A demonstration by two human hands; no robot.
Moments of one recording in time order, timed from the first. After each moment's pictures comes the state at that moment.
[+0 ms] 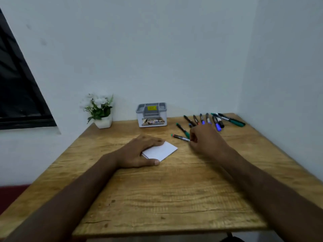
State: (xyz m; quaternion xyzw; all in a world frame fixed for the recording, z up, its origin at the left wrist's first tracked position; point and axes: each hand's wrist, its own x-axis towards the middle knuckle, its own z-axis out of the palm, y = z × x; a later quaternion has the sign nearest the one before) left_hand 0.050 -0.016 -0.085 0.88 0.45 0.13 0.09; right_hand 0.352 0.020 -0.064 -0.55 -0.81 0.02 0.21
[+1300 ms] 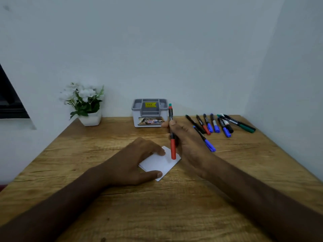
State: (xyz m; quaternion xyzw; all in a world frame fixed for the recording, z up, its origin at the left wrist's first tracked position) left_hand 0.046 -0.013 -0.086 0.87 0.44 0.19 0.10; right_hand 0.264 0.012 -0.056 -0.38 -0.57 0.54 0.49
